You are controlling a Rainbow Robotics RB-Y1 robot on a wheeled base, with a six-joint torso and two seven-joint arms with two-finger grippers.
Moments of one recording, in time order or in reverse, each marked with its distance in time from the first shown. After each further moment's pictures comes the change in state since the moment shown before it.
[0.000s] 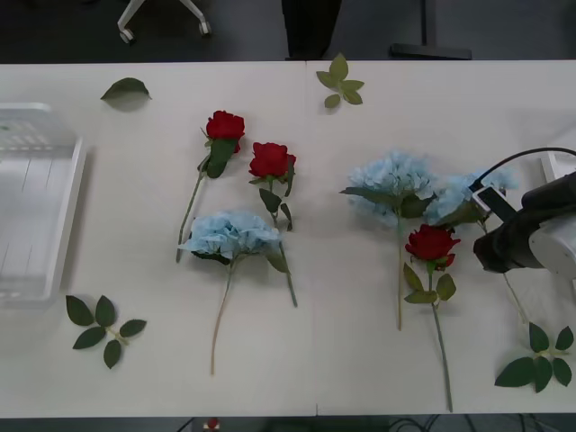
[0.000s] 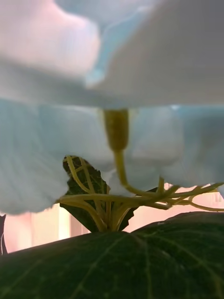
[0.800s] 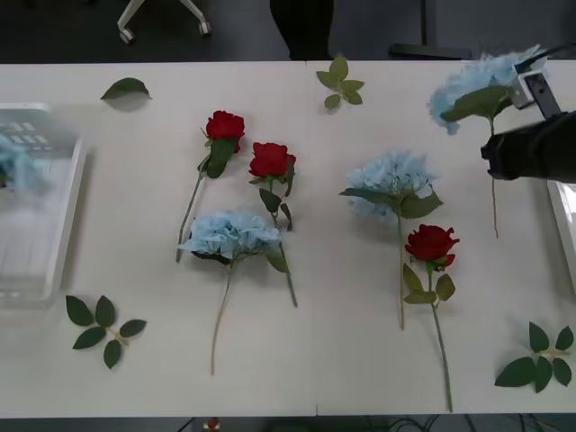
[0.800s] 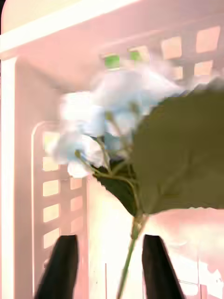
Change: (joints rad) right arm -0.009 0.000 -0.408 -0.168 -0.389 -0.032 0.117; left arm 0.007 -0.103 0.000 0.019 -0.082 -0.015 0.000
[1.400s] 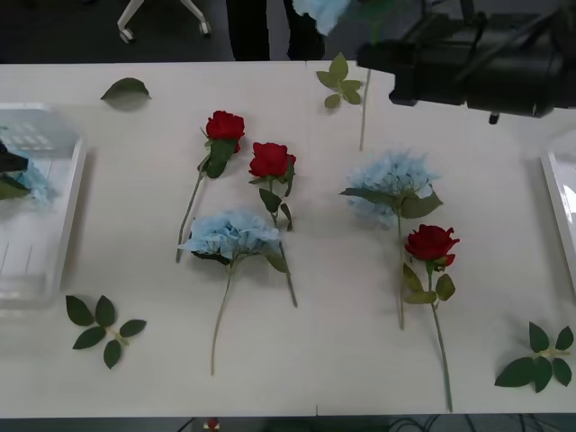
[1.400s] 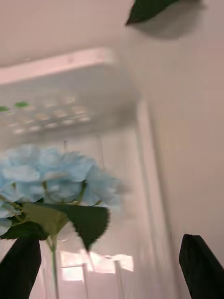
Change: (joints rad) right arm -0.262 0.225 0.053 -0.049 -0.521 -0.128 0.463; left arm 0.000 0.002 0.031 -0.316 0.340 0.320 -0.002
